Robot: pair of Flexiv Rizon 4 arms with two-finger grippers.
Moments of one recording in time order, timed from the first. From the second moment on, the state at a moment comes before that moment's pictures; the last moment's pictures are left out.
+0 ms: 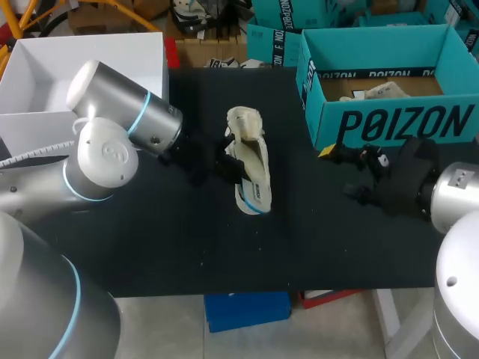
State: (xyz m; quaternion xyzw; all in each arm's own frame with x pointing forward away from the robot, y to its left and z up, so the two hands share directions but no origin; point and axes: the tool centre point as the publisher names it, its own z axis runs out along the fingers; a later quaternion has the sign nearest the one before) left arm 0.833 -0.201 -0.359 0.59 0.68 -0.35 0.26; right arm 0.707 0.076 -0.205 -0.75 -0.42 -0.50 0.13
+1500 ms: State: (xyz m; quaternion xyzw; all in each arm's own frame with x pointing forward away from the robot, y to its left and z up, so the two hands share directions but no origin) left arm 0.839 -0.204 -0.357 0.57 0.69 -0.36 0.27; right arm 0.707 0.076 -0.205 -0.75 -0.42 -0.50 0.13
